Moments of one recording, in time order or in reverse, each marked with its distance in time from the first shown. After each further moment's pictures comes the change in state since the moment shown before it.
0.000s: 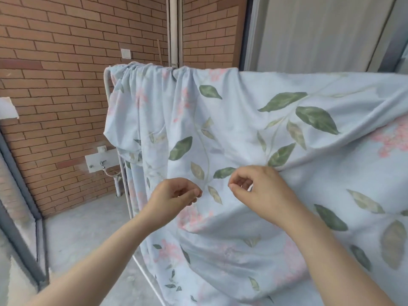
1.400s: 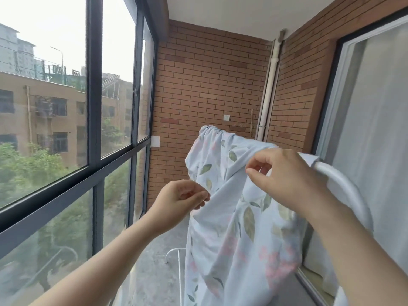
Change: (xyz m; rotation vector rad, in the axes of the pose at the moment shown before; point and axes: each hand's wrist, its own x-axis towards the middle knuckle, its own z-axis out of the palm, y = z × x) left_hand -0.220 0.295 0.207 0.169 0.594 0.052; right_hand -0.166 0.059 -0.307 0.108 0.064 -0.647
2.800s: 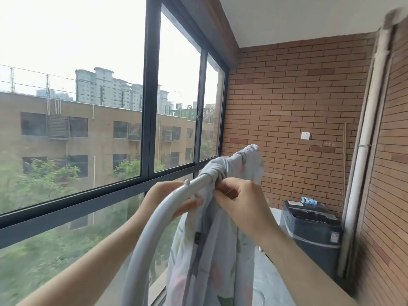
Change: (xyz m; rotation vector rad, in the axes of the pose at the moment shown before) left_hand 0.091 0.076 0.174 0.309 0.381 0.002; right_hand 0.065 0.219 0.057 0.910 -0.107 -0.340
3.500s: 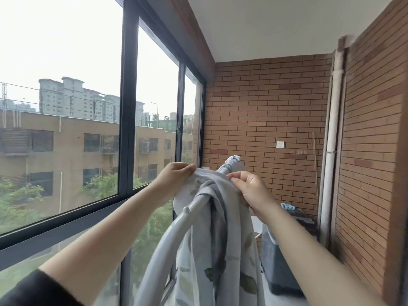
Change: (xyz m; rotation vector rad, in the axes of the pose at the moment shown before) left_hand 0.112 -0.015 0.002 -0.137 0.032 -0.339; right_hand 0.072 0.057 -0.018 0.355 0.088 0.420
